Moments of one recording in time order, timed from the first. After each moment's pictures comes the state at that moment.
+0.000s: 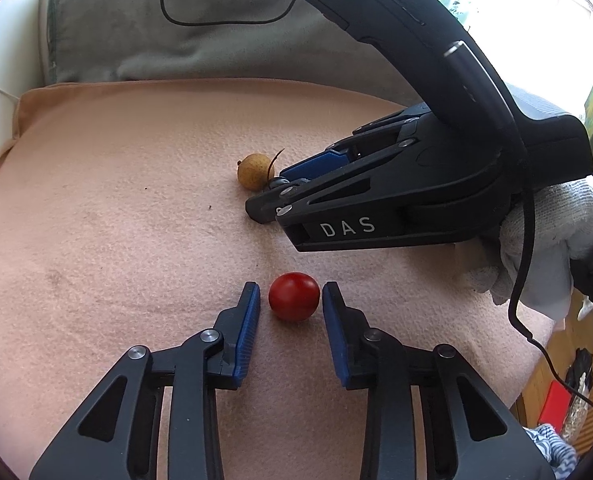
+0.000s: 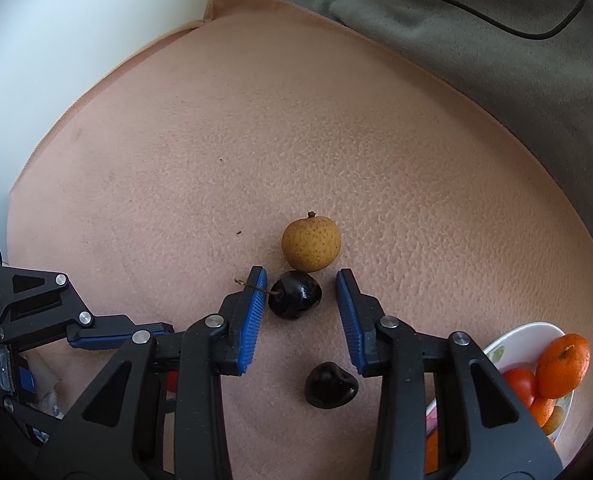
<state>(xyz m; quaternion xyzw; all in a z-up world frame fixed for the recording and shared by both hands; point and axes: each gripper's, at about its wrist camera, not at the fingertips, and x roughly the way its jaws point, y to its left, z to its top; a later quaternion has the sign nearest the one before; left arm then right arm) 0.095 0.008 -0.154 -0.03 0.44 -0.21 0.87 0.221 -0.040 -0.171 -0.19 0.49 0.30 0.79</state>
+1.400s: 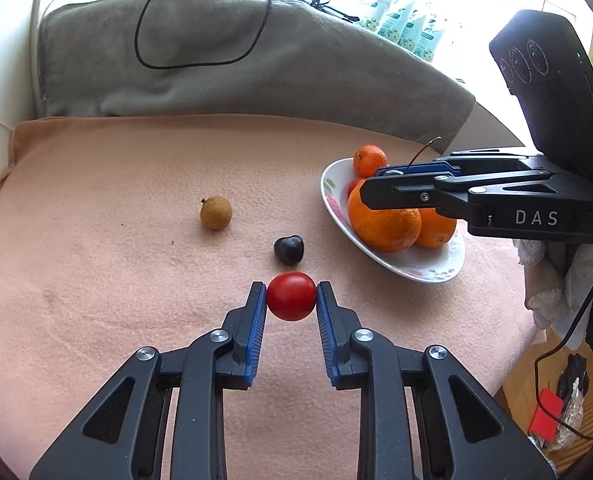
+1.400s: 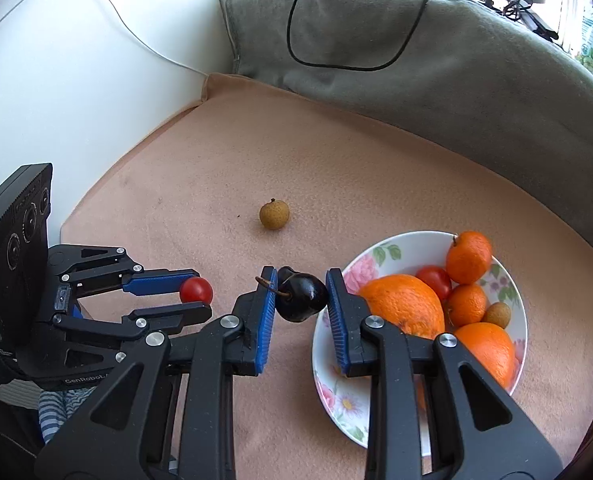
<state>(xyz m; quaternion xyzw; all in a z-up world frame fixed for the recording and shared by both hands) 0.064 -0.016 -0.116 -0.03 0.41 -0.23 0.88 0.151 -0.169 -0.099 -0.08 0.42 0.30 0.85</state>
